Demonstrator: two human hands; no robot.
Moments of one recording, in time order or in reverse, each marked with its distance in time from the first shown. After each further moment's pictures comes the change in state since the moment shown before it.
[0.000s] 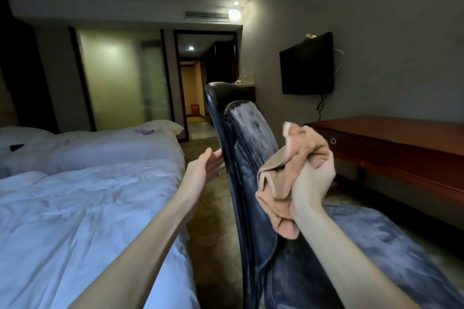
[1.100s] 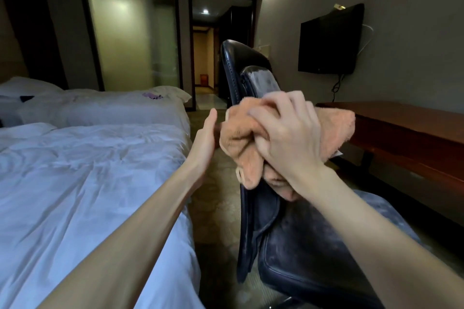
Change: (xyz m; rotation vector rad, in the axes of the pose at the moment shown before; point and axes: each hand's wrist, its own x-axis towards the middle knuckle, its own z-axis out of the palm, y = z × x) left_hand -0.010 -0.012 -0.006 -0.032 -0.016 0.023; right_hand -0.005 -0.007 0.020 -1.008 -0.573 -1.330
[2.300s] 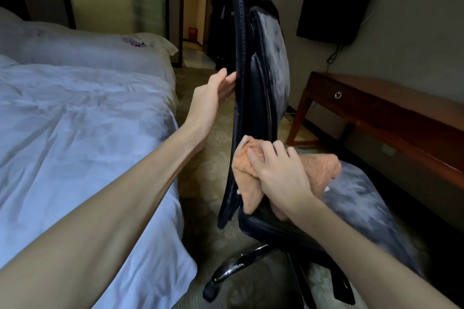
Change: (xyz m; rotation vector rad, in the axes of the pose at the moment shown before) left_hand -0.007 -0.027 0.011 -0.051 0.020 0.110; right_hand -0.151 -0.006 0.036 -0.228 -0.618 -0.167
